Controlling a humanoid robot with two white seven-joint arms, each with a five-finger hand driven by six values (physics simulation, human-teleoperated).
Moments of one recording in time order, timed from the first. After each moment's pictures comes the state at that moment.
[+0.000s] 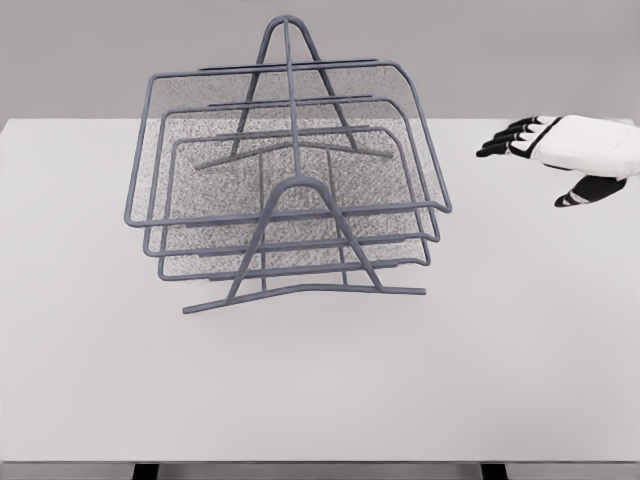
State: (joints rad) left arm 0.04 0.00 -0.14 -0.02 0.55 0.04 0.02; right arm -0.65 -0.96 0.50 -1.47 0.25 -0.61 0.61
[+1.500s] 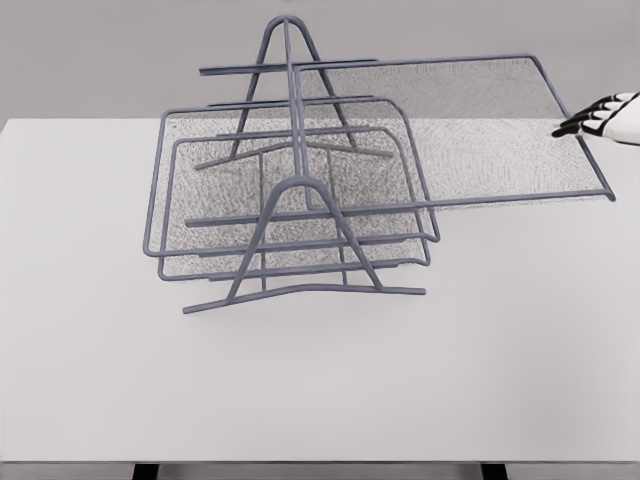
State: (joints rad) left arm 0.04 0.00 -0.14 -0.02 0.55 0.04 0.02; right arm -0.90 -1.11 0.73 -1.33 0.34 -0.61 0.61
